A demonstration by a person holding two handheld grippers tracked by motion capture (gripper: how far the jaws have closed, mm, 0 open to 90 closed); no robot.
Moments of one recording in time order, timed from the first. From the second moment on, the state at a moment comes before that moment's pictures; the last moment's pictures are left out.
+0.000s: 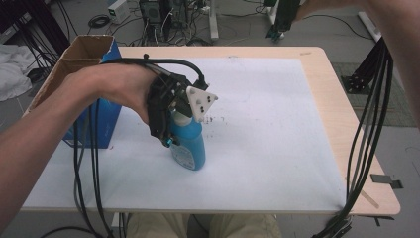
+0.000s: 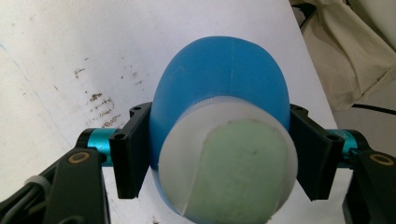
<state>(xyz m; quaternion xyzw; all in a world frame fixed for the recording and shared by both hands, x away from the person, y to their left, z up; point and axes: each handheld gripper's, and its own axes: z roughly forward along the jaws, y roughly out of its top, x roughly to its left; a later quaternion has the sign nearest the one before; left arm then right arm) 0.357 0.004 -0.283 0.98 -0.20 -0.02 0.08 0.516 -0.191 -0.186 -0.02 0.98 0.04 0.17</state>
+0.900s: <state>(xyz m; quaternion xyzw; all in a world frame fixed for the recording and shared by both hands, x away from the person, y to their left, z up) 0.358 0.001 -0.282 0.98 -0.20 -0.02 0.07 0.516 -0.194 -0.186 -0.02 0.98 0.03 0.17</state>
